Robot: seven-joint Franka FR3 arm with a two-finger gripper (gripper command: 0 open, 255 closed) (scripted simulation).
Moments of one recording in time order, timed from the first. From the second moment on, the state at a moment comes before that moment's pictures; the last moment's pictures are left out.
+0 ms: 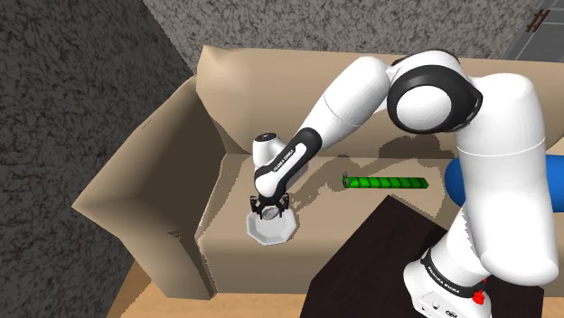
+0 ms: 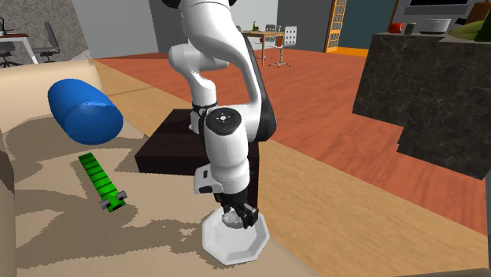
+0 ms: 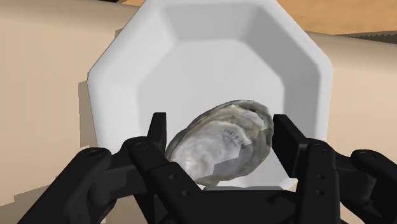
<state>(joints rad) 0.28 0.58 0.03 -2.09 0.13 2.54 0.85</state>
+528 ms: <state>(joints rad) 0.27 0.65 0.03 -2.07 0.13 2.59 0.84</state>
